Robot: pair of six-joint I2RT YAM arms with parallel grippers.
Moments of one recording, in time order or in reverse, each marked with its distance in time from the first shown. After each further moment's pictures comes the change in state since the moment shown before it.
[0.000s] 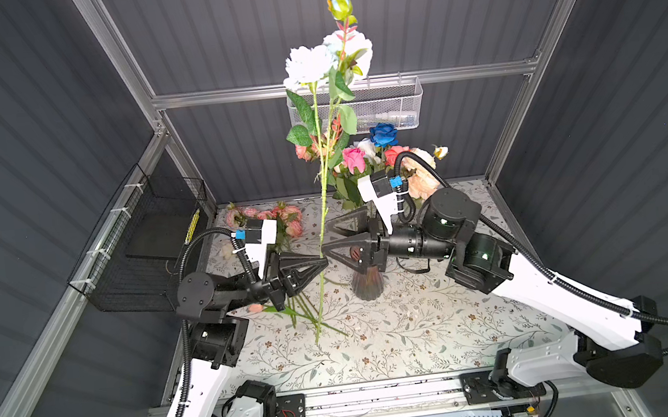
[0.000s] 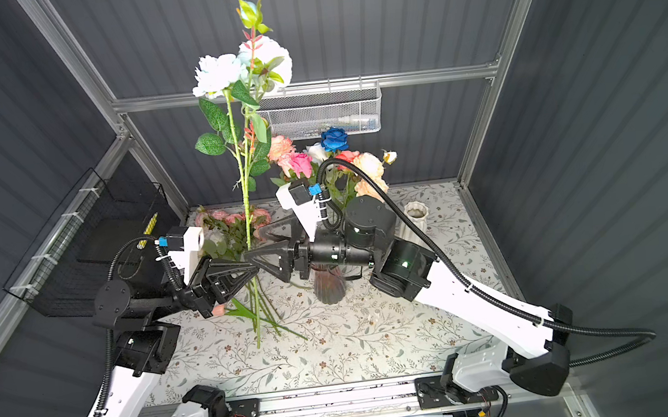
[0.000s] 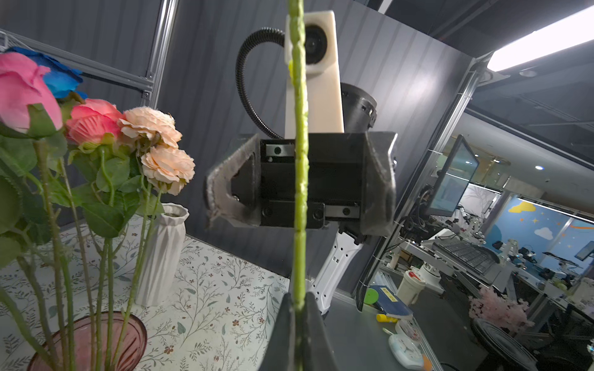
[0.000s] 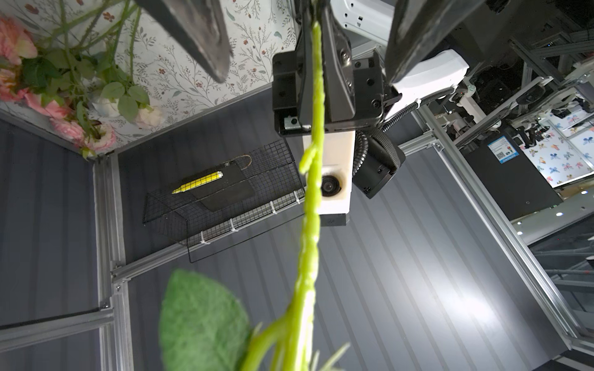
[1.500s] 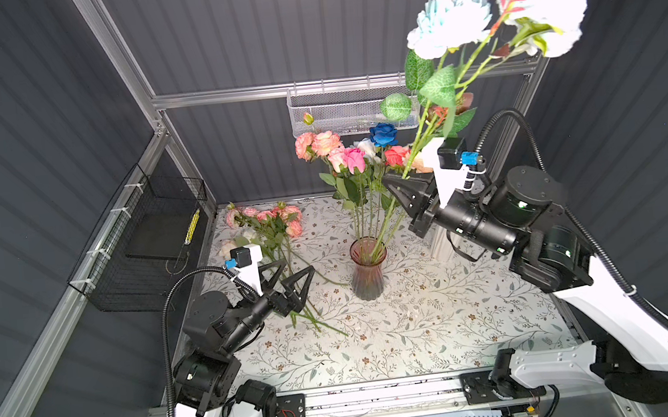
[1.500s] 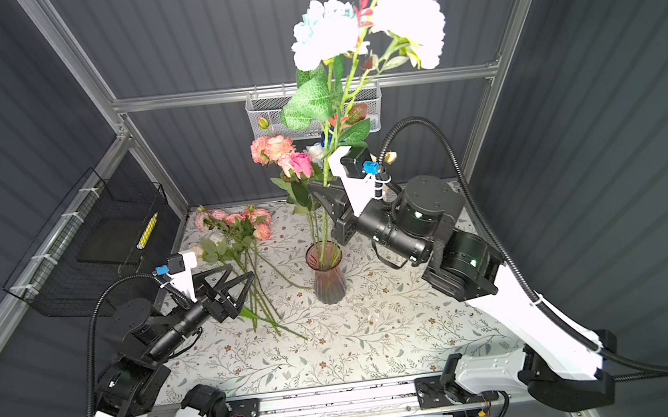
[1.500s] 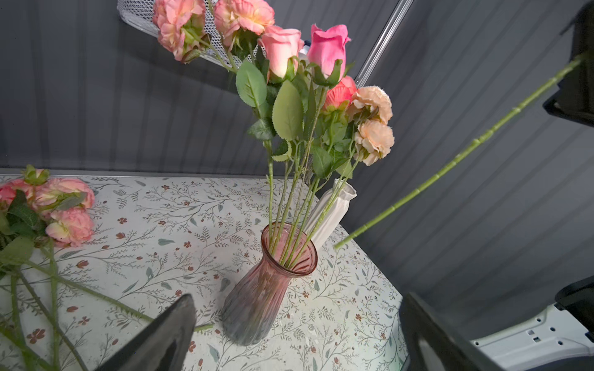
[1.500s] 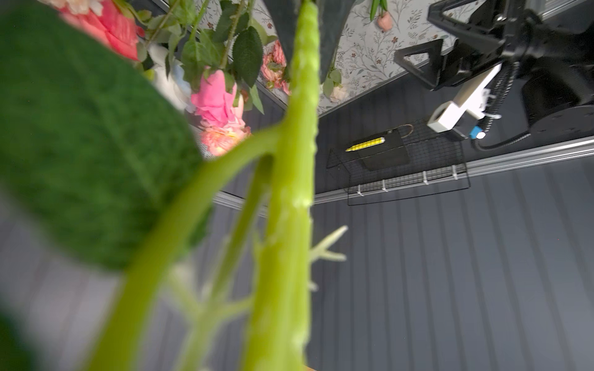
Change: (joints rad) left arm -0.055 -0.239 -0.082 -0.646 -0.751 0.300; right arm -0.095 -0.113 0.181 -0.299 0.488 -0.498
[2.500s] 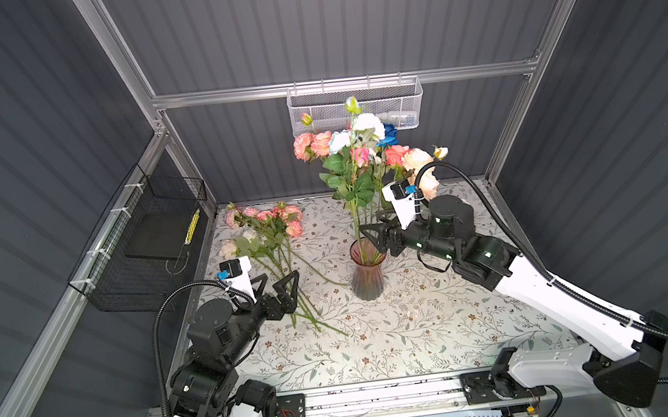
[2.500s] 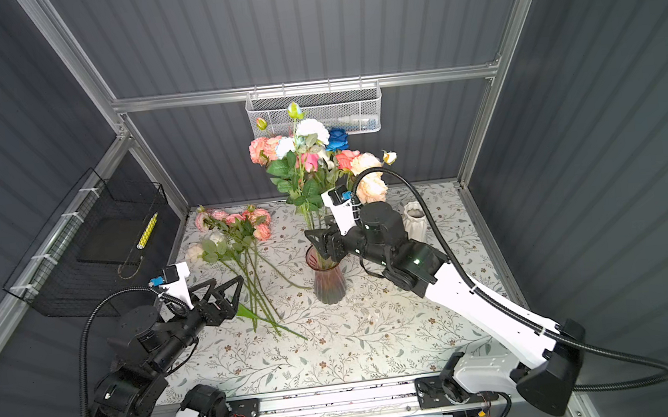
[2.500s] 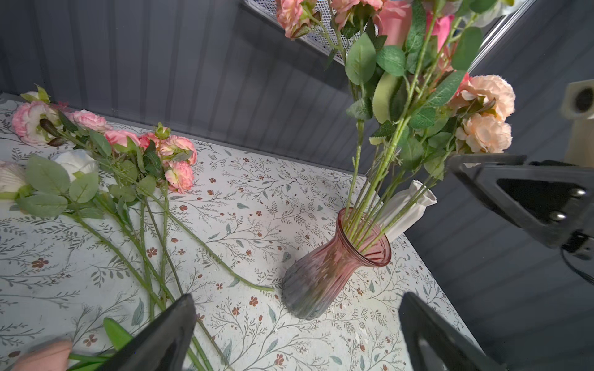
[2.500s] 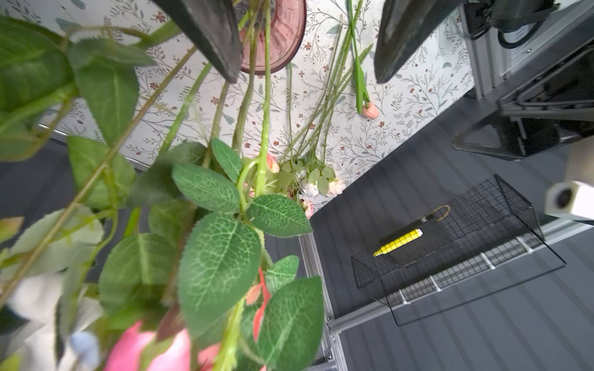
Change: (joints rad) left arm 0.000 -0.060 -0.024 -0.180 -0.263 -0.020; right arm -0.135 -0.021 -0.461 0.134 -0.153 0.298
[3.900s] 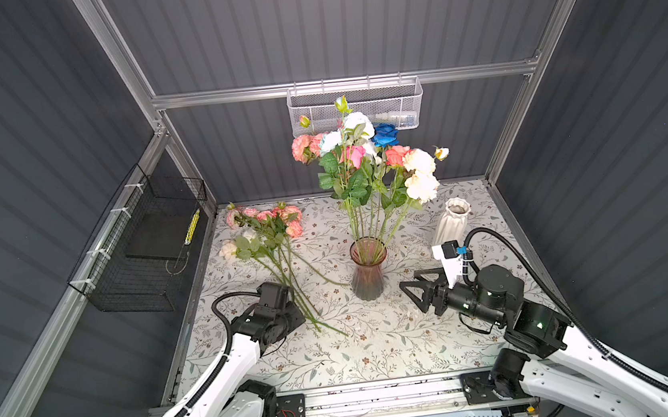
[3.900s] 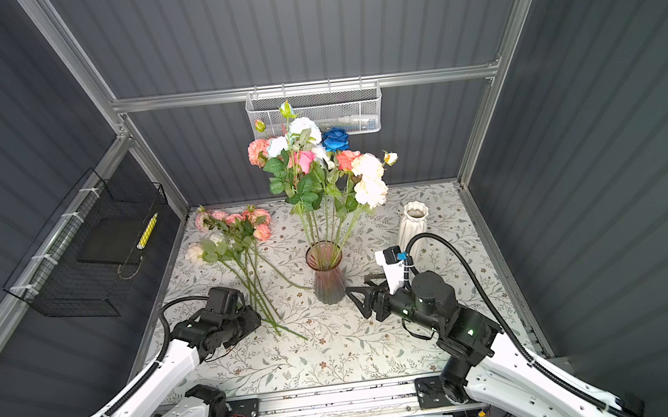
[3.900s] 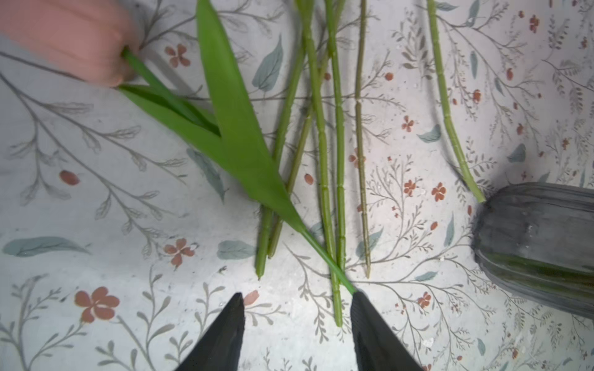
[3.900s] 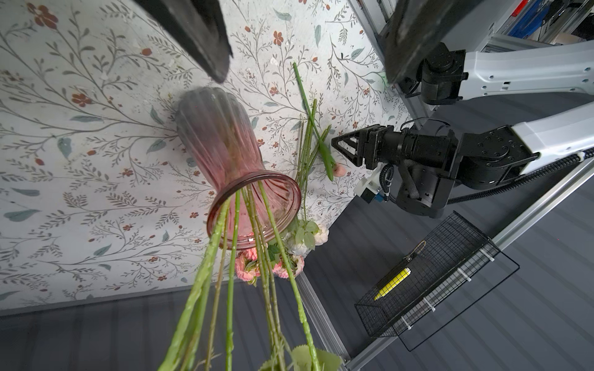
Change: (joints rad) left arm 0.023 0.500 -0.284 -0.062 -0.114 -0.372; right arm 0.033 -0.578 -0.608 -0.007 0.015 0.299
